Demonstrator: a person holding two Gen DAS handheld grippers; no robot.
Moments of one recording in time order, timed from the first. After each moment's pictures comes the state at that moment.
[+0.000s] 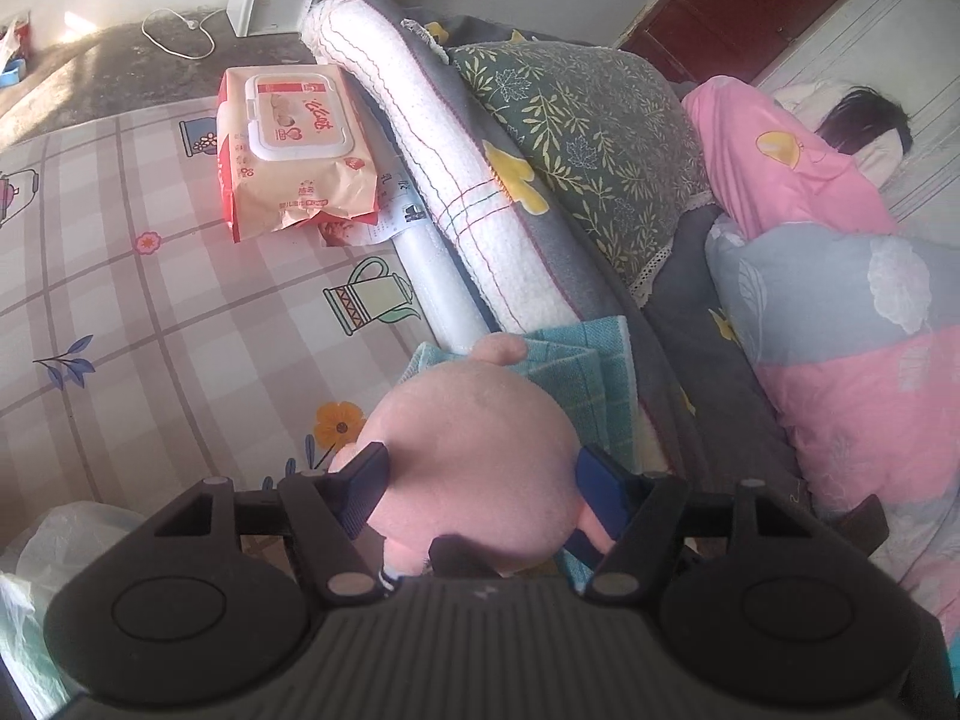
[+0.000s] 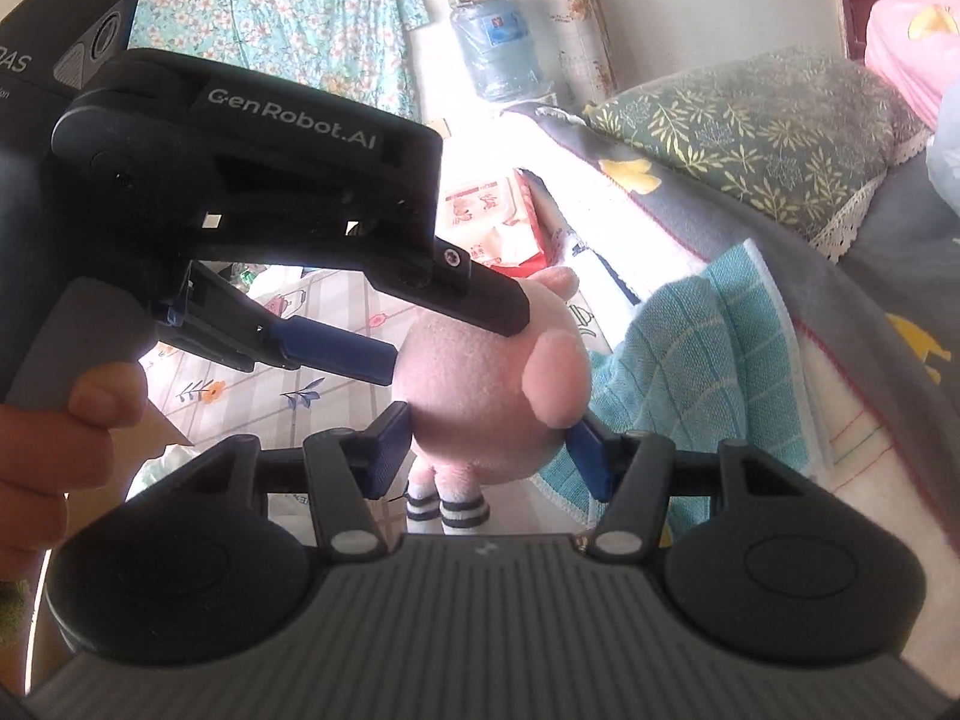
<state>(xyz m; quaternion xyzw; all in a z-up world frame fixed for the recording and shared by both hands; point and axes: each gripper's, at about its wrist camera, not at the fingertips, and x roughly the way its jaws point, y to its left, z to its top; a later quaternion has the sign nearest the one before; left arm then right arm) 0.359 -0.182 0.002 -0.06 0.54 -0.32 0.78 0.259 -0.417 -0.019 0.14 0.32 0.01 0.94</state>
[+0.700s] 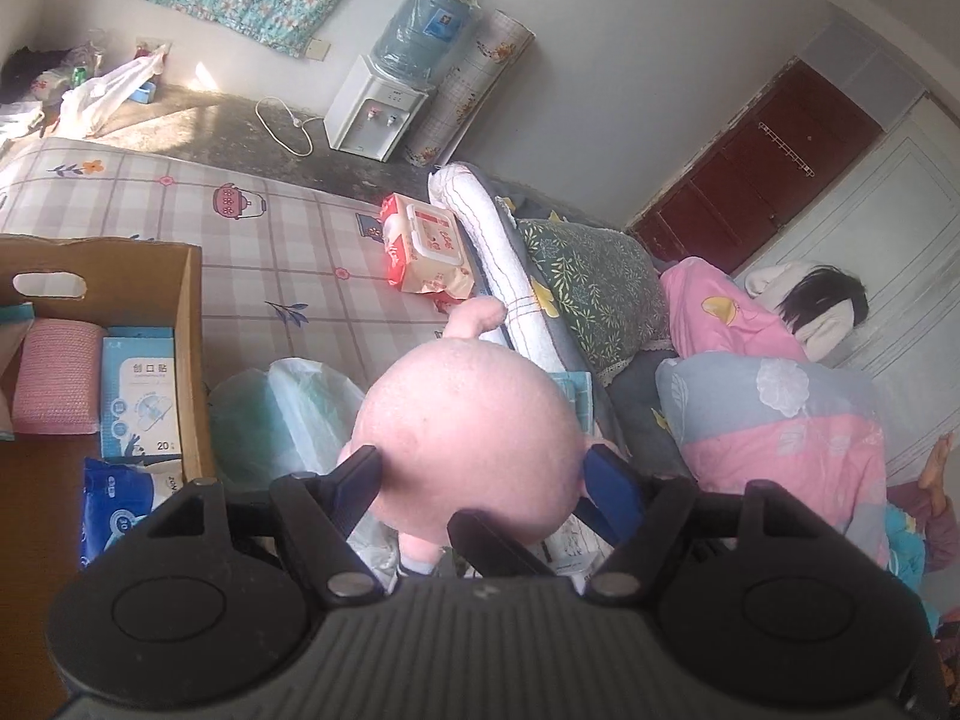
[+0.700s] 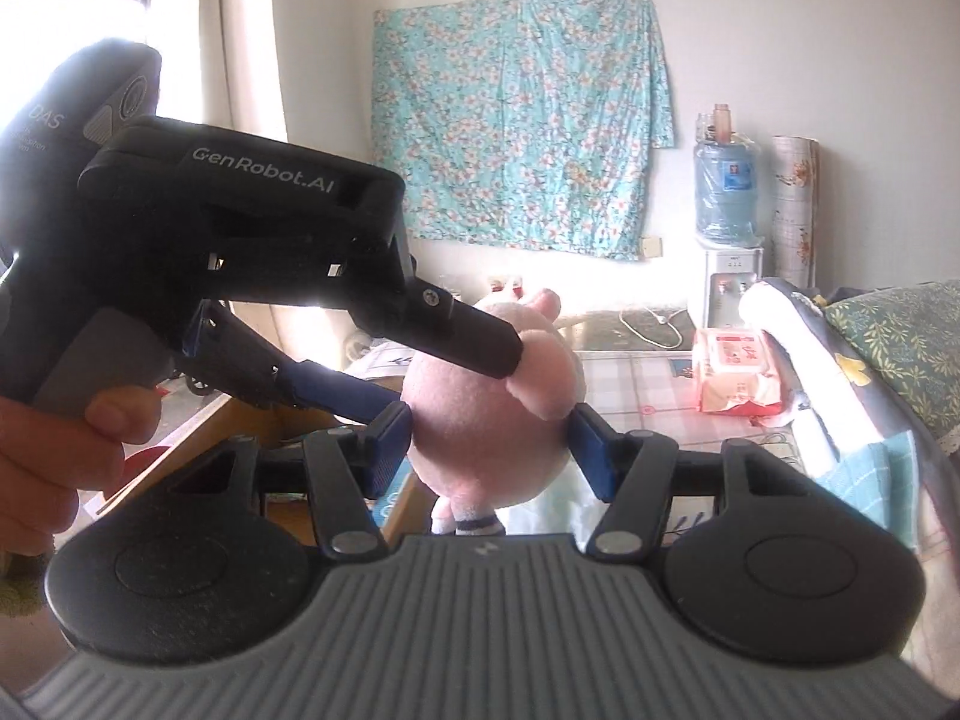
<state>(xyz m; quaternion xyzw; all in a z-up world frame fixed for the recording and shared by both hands) 0.176 0.035 0.100 -0.20 0.42 -0.25 0.85 0.110 -0.269 0.106 0.03 0.21 0.21 0.95</state>
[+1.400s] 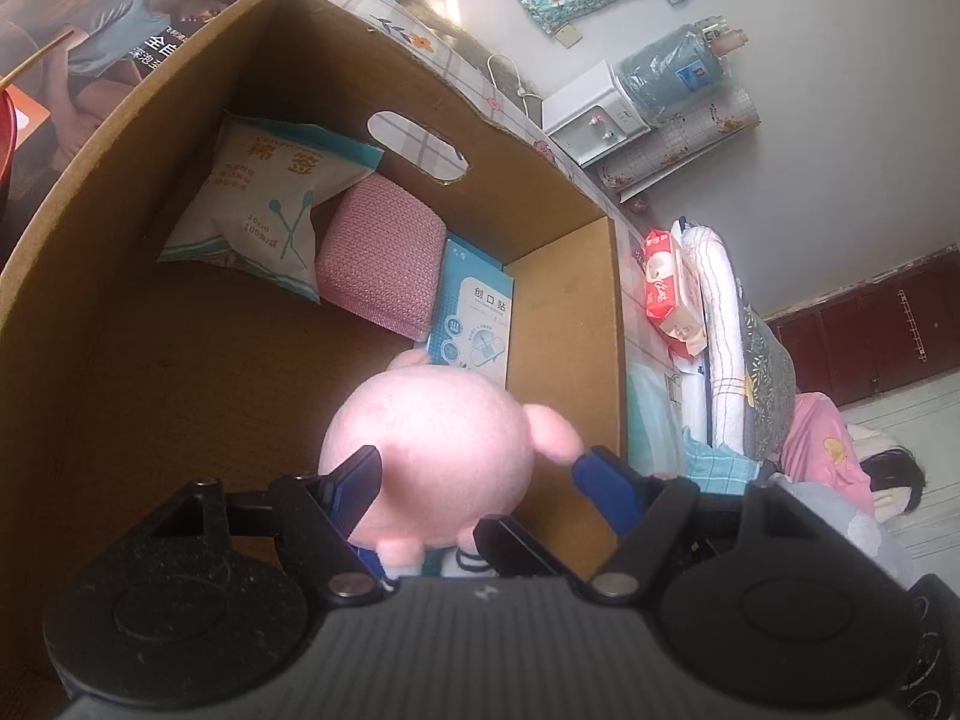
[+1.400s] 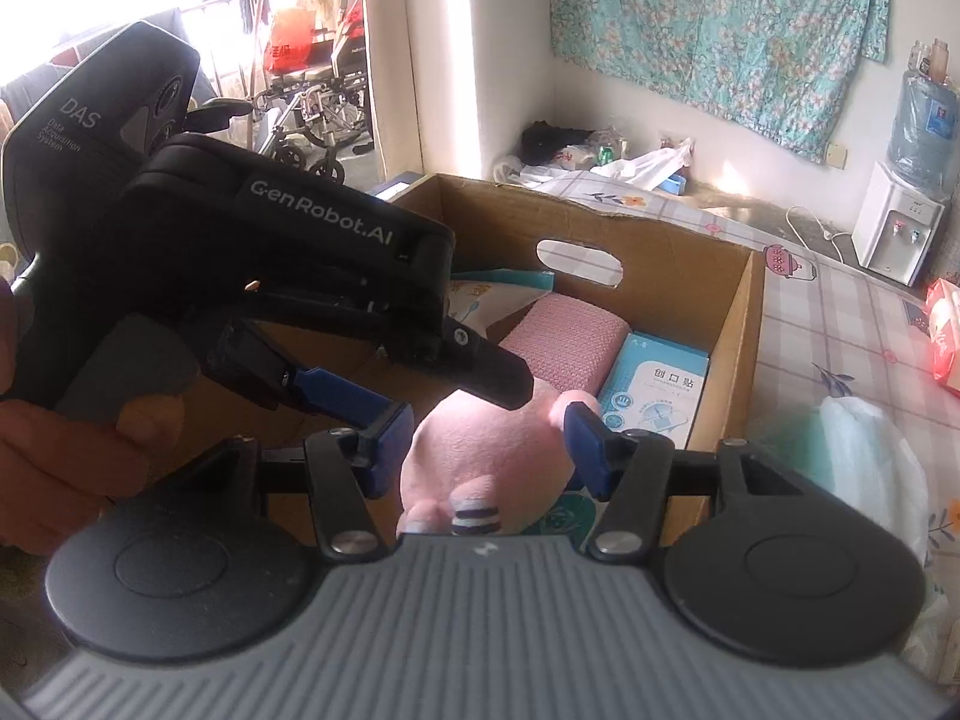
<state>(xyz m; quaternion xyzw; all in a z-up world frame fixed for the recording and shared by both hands) 0.194 0.221 -0.036 -0.36 0.48 -0.10 0.79 0.113 -0.046 0.066 -0.09 0.35 0.34 0.87</state>
